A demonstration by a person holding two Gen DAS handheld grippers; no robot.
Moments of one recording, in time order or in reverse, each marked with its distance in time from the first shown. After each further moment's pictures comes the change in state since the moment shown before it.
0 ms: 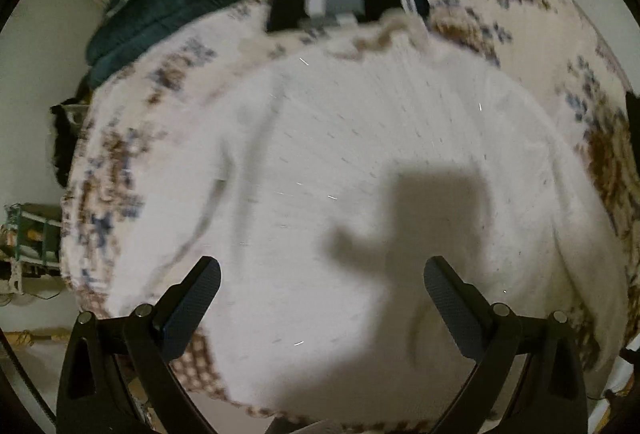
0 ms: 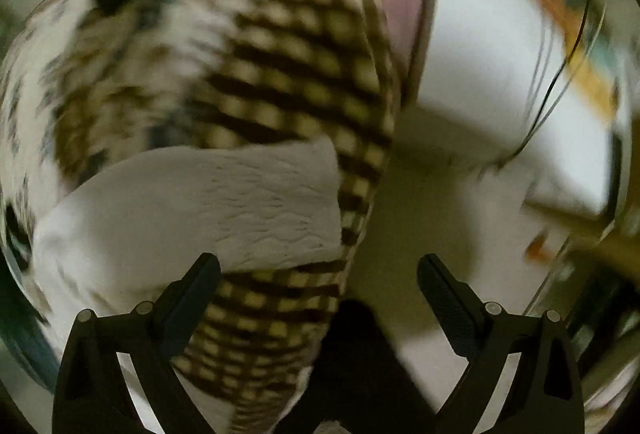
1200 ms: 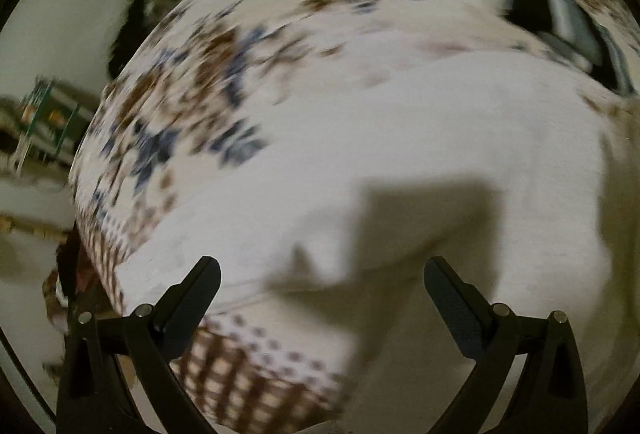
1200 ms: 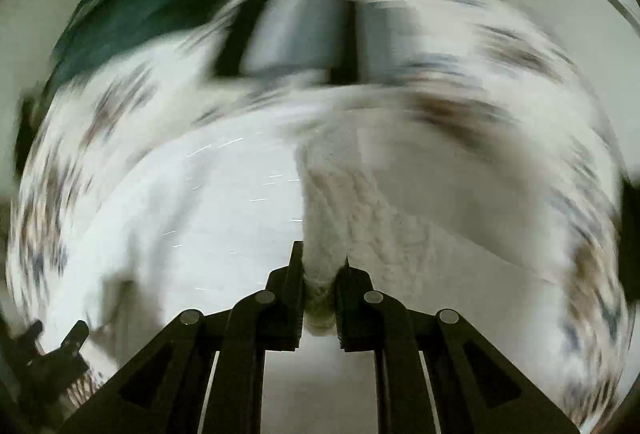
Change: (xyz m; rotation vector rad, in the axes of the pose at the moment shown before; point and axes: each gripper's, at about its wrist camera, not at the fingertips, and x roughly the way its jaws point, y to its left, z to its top) left arm 0.112 0.246 -0.025 -0.443 0.044 0.129; right arm 0.029 0.528 -0.433 -1.502 -0.299 0.125
